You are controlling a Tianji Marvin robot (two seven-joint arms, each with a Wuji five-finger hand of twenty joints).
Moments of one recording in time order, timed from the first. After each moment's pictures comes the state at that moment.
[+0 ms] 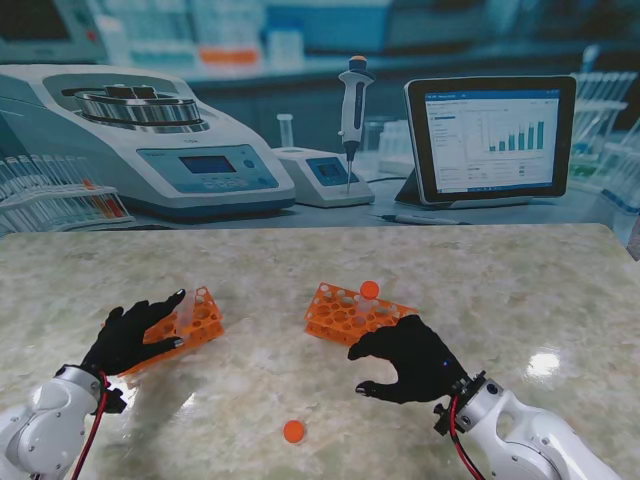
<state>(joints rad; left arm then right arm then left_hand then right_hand) 1.76 -1.08 -1.58 -1.45 0.70 -0.32 0.04 -1.86 -1.07 1.35 -1.79 -0.97 -0.51 -0.18 0.79 -0.16 -0.01 -0.02 0.32 -0.39 -0.35 0.04 0.43 0.09 0.05 0.14 0.20 0.12 0.03 0.21 -0.07 0.32 0.06 0.29 0.44 -0.38 0.54 -0.08 0.66 -0.11 0.37 0.49 0.85 0.02 0.14 0.26 0.71 0.10 0.20 0.30 0.22 0.31 0.86 0.35</state>
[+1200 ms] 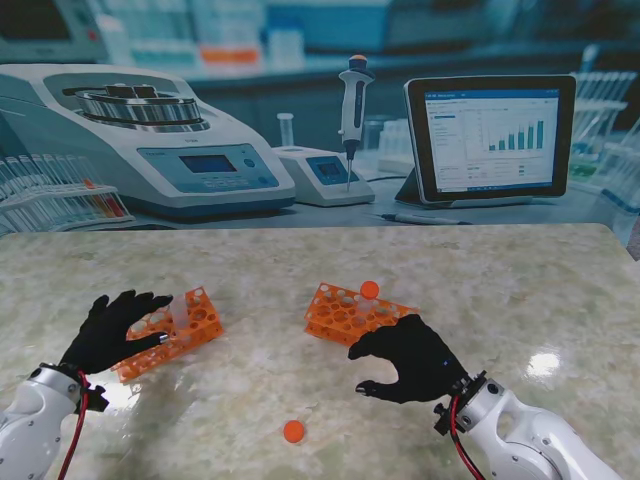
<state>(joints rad) 1.82 -1.08 -1.69 -1.51 0.74 -0.43 0.06 -1.86 -1.07 1.36 -1.80 -0.97 -0.51 -0.18 0.79 -0.16 -0.01 -0.02 0.42 -0.11 0.07 0.11 0.43 0.09 0.05 0.14 0.20 0.12 0.03 0.21 -0.07 0.32 0.06 0.29 0.44 -0.38 0.54 -0.08 0.66 -0.11 0.37 0.49 0.85 0.02 0.14 0.26 0.71 0.10 0.20 0.30 0.22 0.31 0.86 0.35</state>
